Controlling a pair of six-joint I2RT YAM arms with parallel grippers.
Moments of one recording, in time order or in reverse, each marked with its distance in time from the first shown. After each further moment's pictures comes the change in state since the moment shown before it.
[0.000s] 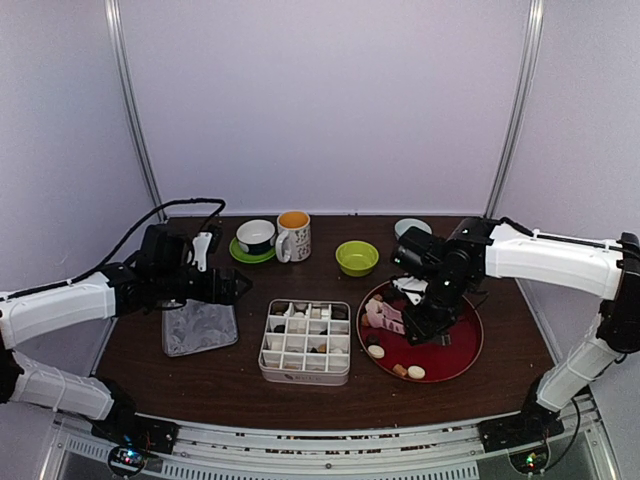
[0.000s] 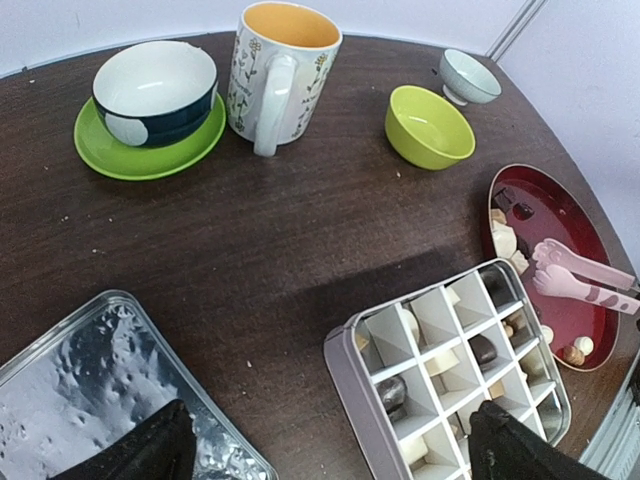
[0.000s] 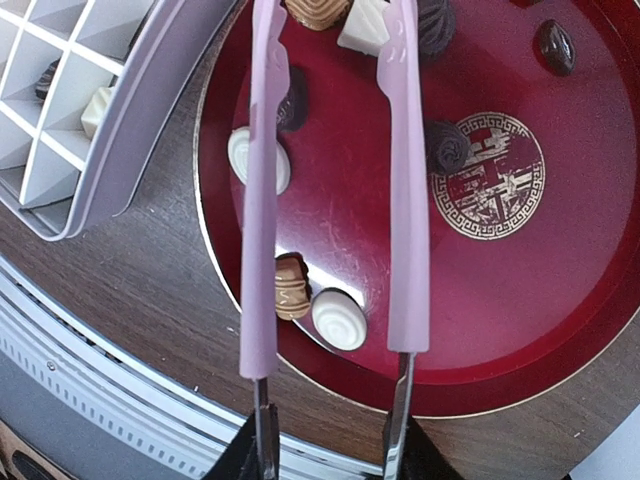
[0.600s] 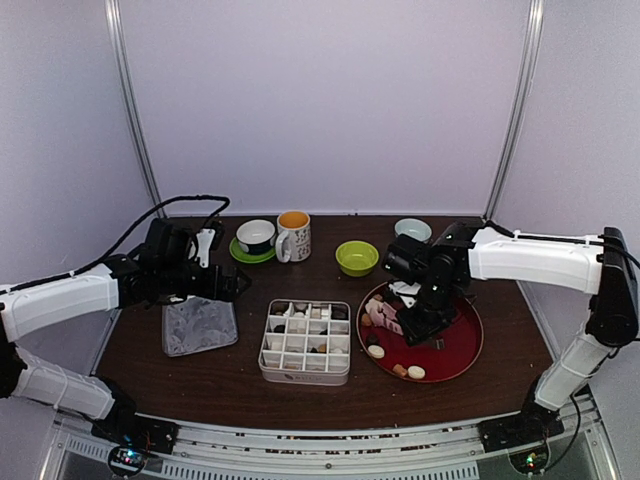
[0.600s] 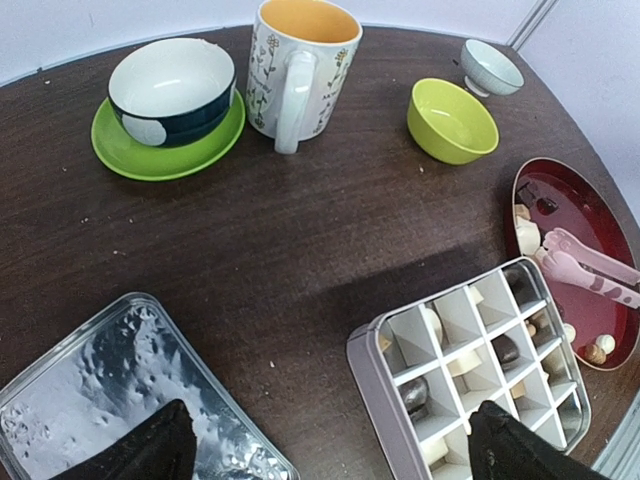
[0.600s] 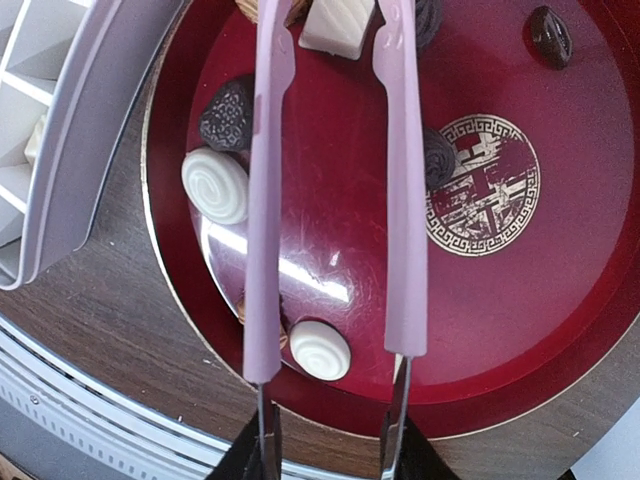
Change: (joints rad) left arm 0.000 0.042 0.063 -0.070 -0.043 0.036; right arm -0.005 0.081 0.000 0.035 0.045 0.041
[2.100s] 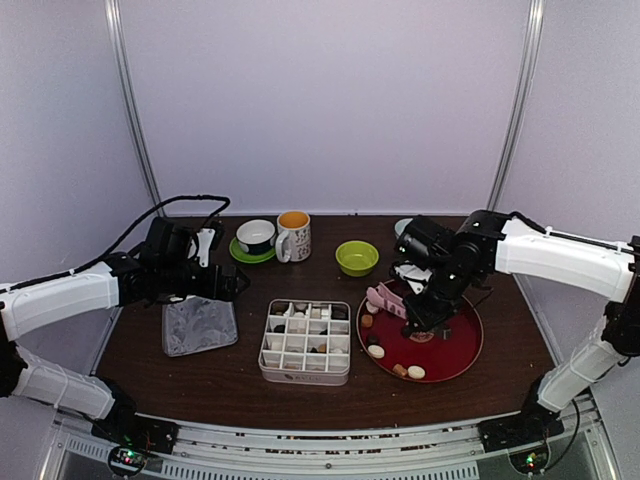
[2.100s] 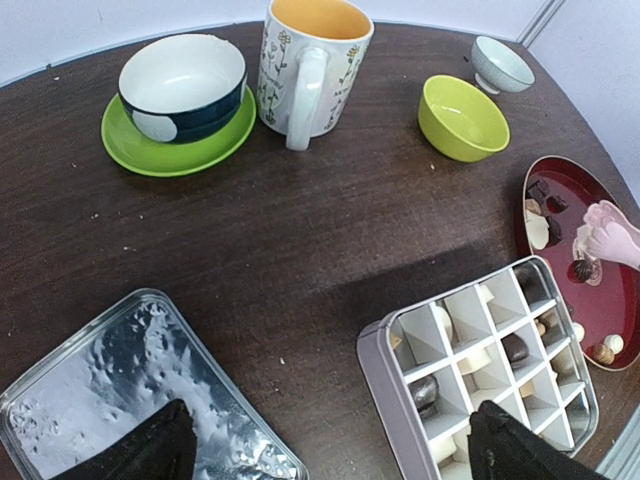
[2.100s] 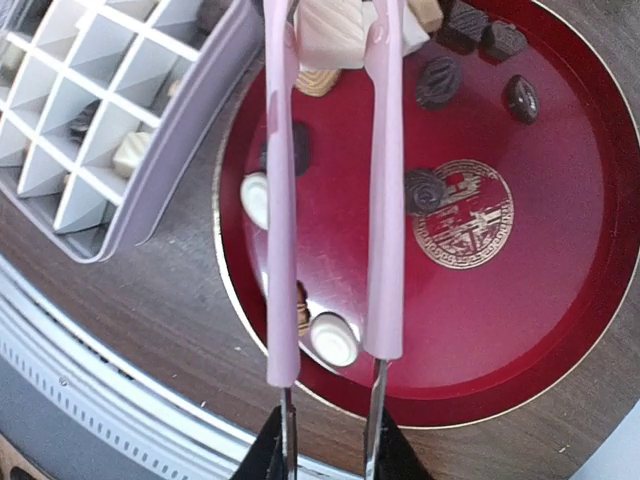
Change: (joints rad) left arm 0.000 0.006 0.016 -0.033 -0.023 0.006; right arm 0.012 -0.112 0.030 -0.008 0.007 -0.037
